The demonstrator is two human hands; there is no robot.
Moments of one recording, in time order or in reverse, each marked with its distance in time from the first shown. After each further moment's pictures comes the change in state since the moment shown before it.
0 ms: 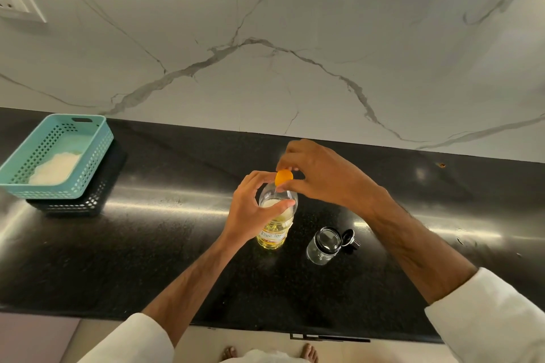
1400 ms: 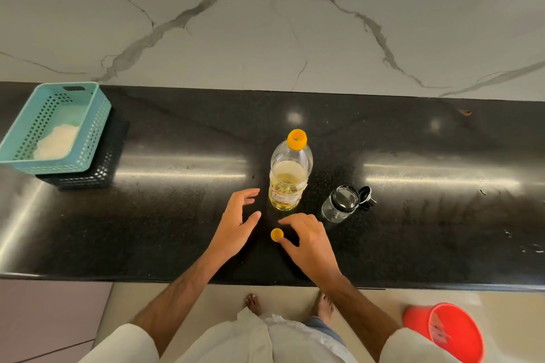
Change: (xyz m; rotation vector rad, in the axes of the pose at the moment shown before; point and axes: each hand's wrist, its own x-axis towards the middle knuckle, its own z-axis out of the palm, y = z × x) left_hand -0.105 -0.076 -0.027 0.110 -0.247 -0.497; right_hand -0.106 -0.039 0.248 0.336 0.232 0.436
